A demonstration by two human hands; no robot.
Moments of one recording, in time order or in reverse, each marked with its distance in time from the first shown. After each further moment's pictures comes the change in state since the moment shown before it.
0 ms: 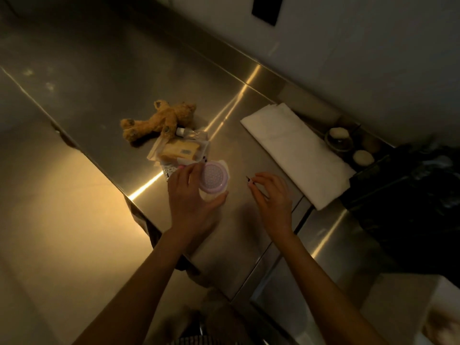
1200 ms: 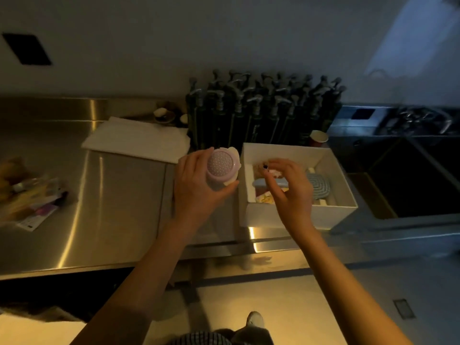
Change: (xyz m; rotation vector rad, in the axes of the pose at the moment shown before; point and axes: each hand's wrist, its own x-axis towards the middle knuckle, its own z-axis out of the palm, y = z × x) left_hand -0.155 0.234 -0.048 -0.492 -0.357 0.692; right_hand -0.238 -0.087 -0.287 -0.421 0.562 0.251
